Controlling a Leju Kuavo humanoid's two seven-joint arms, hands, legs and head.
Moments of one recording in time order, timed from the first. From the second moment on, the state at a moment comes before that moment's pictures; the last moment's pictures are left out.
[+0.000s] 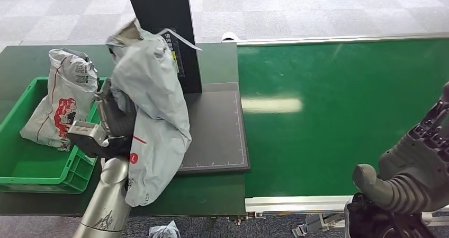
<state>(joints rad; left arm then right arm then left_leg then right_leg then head) -0.40 -0.12 -0.01 -1.34 -0.11 0.35 -0.58 -0.09 0.19 0.06 -2.01 0.07 0.09 -0.65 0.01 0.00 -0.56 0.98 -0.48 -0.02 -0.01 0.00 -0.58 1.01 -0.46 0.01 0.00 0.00</state>
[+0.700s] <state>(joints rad) -0.86 0.33 0.31 -0.67 -0.31 0.67 -0.47 -0.01 0.17 0.04 -1.98 0.01 0.05 -0.65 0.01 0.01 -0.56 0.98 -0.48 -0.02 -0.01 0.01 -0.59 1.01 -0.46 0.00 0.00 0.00</state>
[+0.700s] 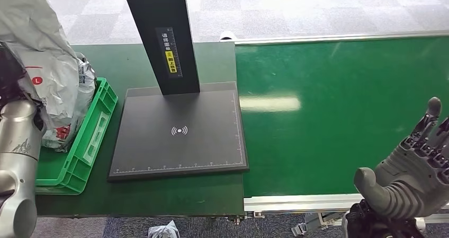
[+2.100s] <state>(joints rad) -0.68 0.37 0.51 -0.68 -0.33 0.53 -0.57 0.11 0.17 0.03 -1.92 0.02 0.02 -0.55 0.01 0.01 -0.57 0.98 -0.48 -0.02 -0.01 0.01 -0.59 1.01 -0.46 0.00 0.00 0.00</state>
